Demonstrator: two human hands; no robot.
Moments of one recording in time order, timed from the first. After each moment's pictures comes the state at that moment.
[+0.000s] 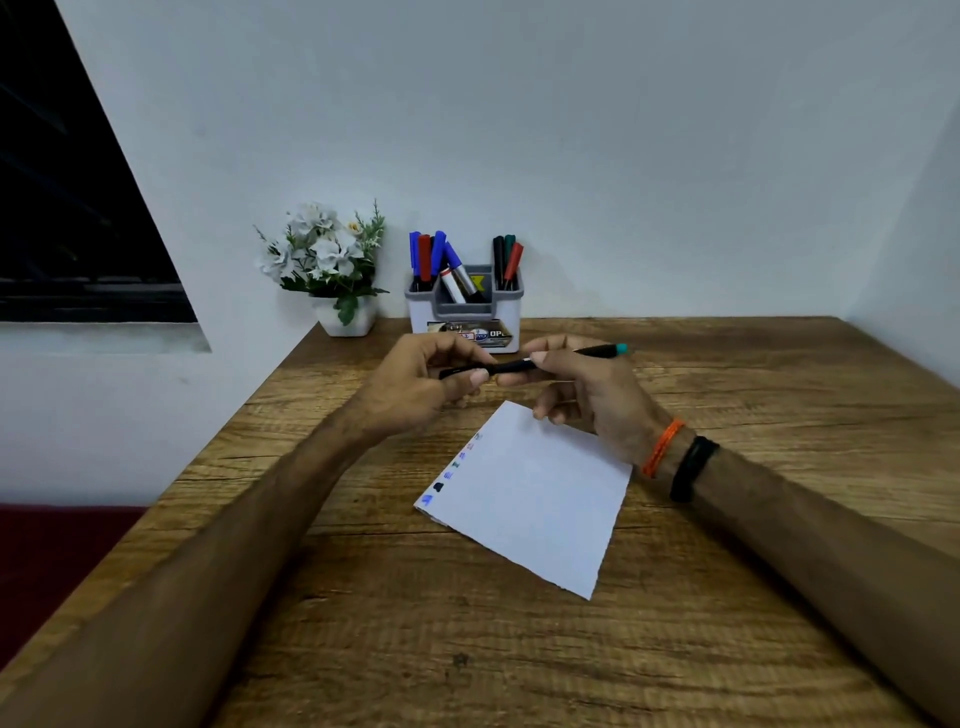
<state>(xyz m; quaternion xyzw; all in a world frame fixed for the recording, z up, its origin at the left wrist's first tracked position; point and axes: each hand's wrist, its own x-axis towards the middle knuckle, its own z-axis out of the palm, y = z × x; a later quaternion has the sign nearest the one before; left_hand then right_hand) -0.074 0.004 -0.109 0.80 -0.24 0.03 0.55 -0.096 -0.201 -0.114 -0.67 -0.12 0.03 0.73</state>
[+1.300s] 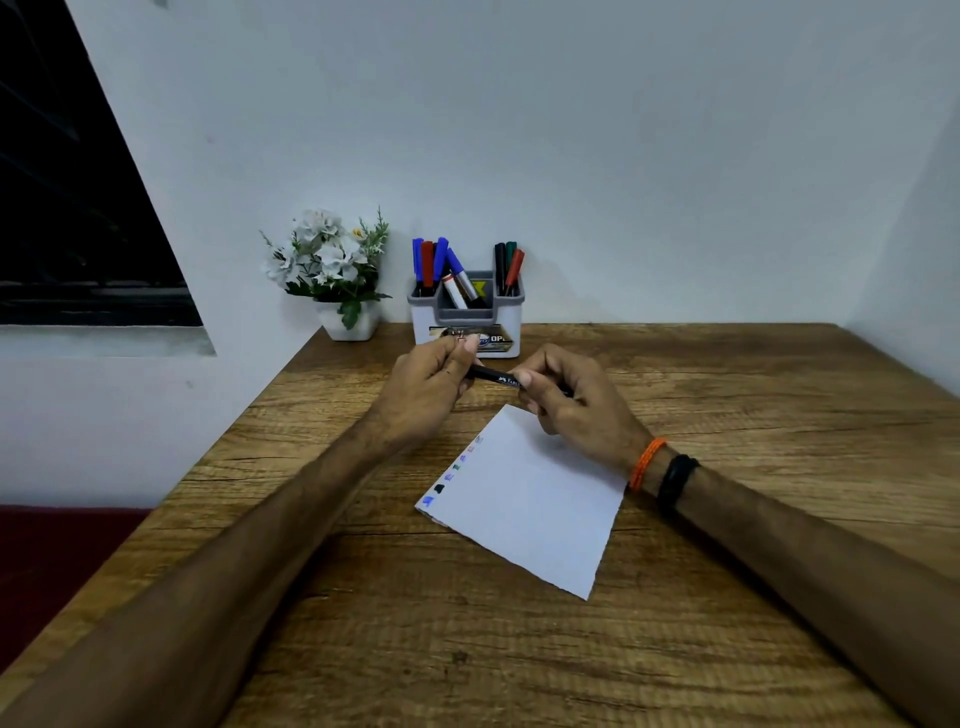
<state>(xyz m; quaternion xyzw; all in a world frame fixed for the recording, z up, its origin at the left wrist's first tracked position) -0.069 -0.007 -0.120 0.84 -0.17 0.11 0.50 -0.087 -0.196 -0.137 -0.77 -0.26 -0.12 0.57</state>
